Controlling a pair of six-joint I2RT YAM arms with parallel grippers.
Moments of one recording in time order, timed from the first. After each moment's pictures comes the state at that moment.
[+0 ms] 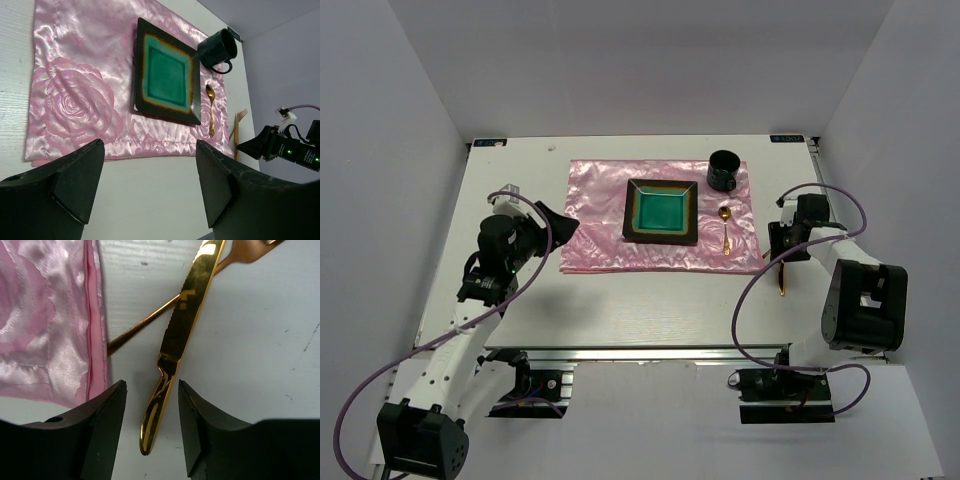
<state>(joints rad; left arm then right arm) -0.18 0.85 0.66 -0.13 0.20 -0.70 -0.11 1.52 0.87 -0.42 -0.10 -0.22</state>
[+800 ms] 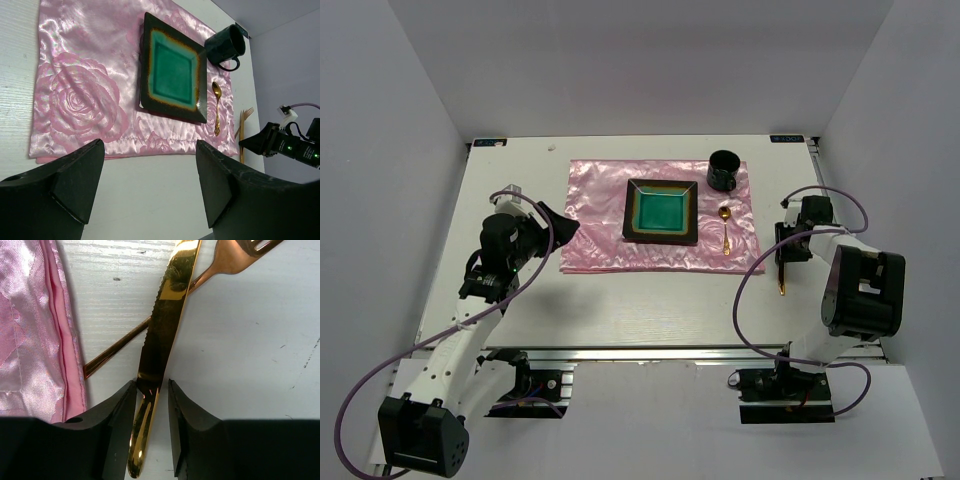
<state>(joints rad) -0.18 0.88 0.66 -0.13 0.19 -0.69 -0.16 1.62 0.87 -0.35 -0.11 -0.22</state>
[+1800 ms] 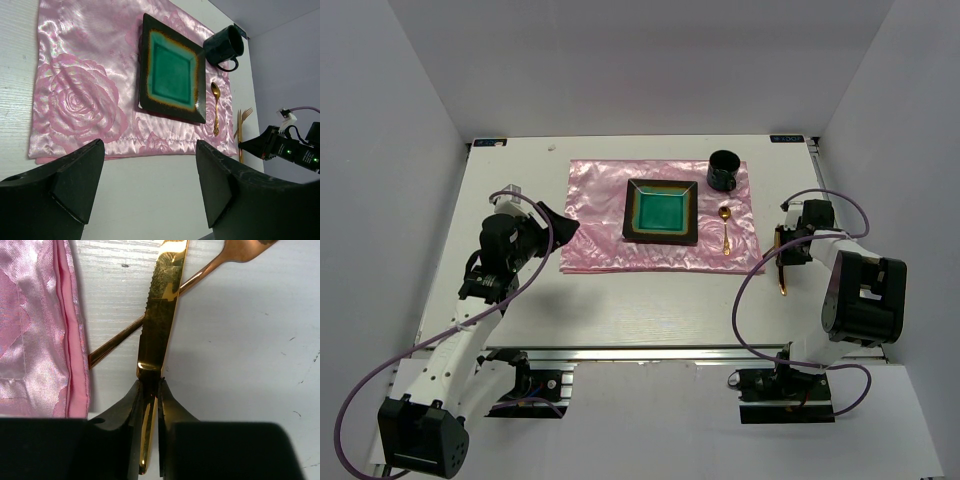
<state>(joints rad) -0.18 0.87 0.66 -0.13 0.19 -0.69 -0.16 1.58 0.82 -0.33 -0.14 -0.24</state>
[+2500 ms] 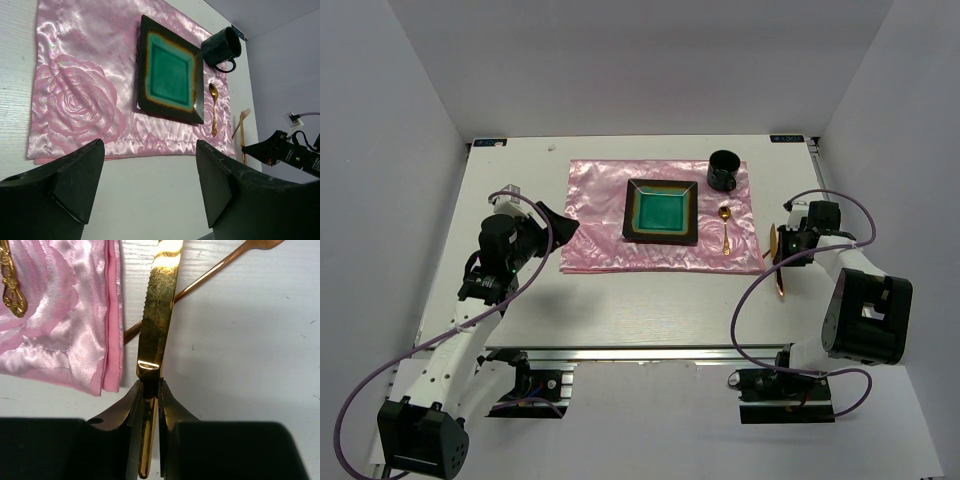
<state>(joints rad) -0.18 0.86 0.66 -0.13 0.19 -0.69 -0.18 1.46 0.80 -0.40 -0.24 -0.21</state>
